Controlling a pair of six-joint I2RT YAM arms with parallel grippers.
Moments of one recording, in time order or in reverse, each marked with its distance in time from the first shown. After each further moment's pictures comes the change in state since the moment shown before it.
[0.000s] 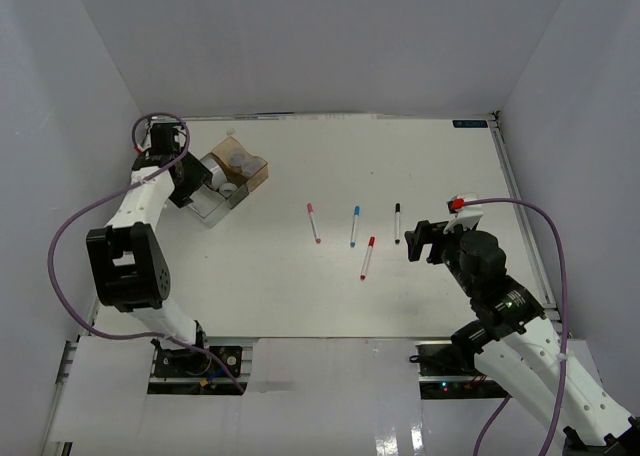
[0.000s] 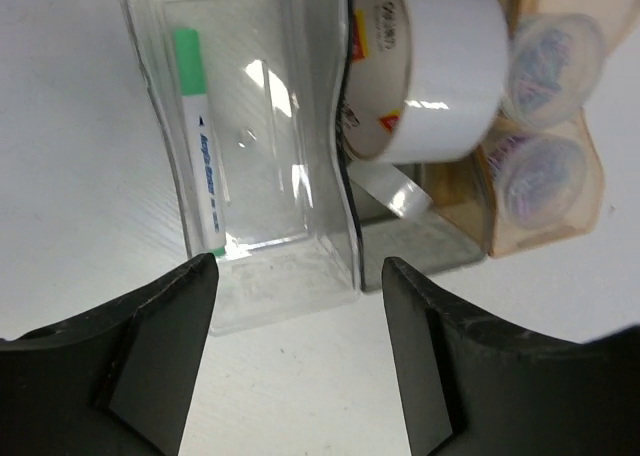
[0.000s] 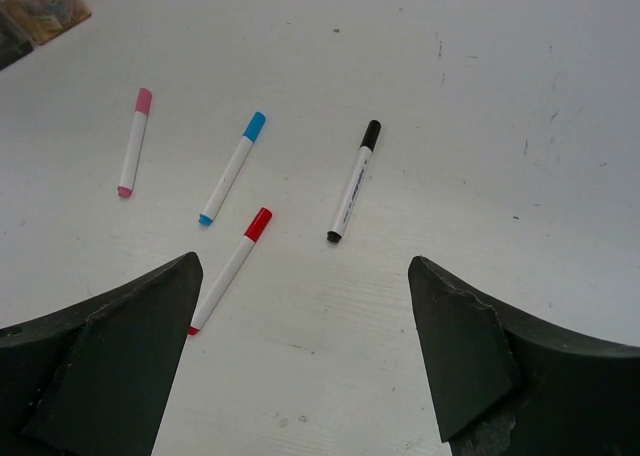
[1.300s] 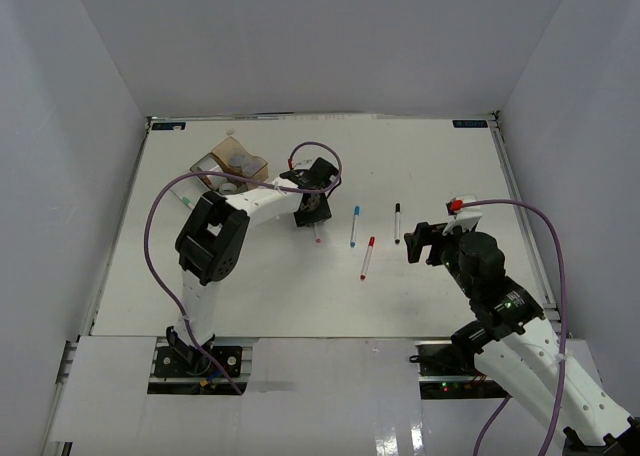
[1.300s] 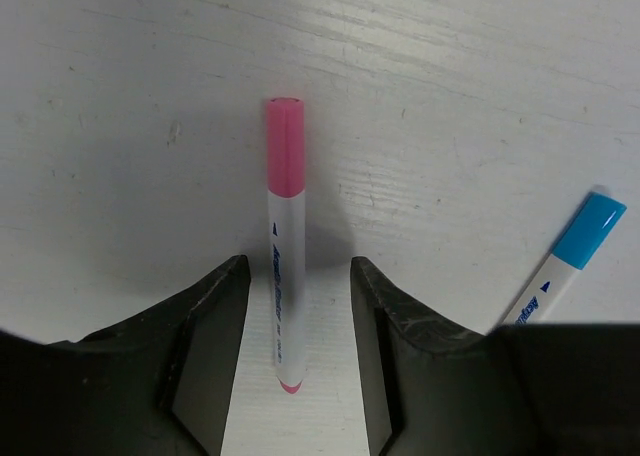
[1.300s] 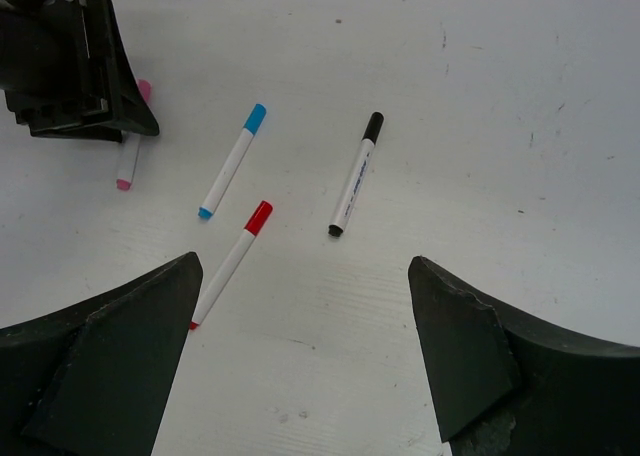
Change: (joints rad) left arm -0.778 0.364 0.174 0.029 -0.213 -0.166; right arm 0.000 -0.006 -0.015 -0.001 -0.007 0.005
